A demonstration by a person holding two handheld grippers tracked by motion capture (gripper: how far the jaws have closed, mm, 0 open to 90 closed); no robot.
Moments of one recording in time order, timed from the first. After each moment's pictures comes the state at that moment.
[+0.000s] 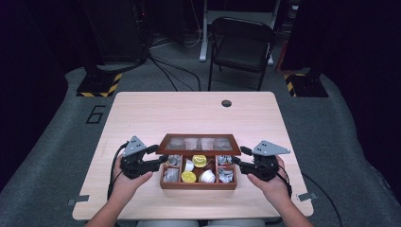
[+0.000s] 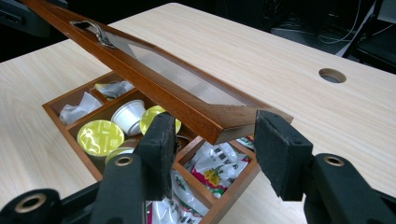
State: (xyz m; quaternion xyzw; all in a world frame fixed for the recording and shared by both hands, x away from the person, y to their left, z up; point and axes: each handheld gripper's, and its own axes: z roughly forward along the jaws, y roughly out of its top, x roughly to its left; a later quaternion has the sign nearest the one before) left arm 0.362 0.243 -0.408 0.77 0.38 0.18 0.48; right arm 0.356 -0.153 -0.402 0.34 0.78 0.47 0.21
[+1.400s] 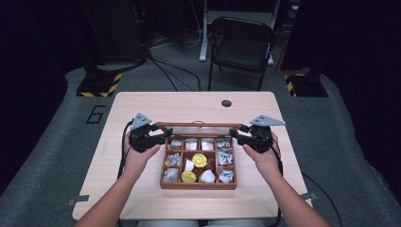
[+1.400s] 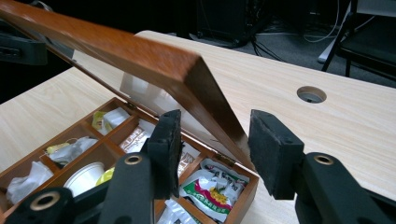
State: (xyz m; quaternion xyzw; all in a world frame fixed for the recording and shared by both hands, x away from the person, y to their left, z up) left arm 0.434 0.233 -0.401 0.73 0.42 0.20 0.50; right arm 0.433 -0.149 -0.392 0.40 0.74 0.49 0.20
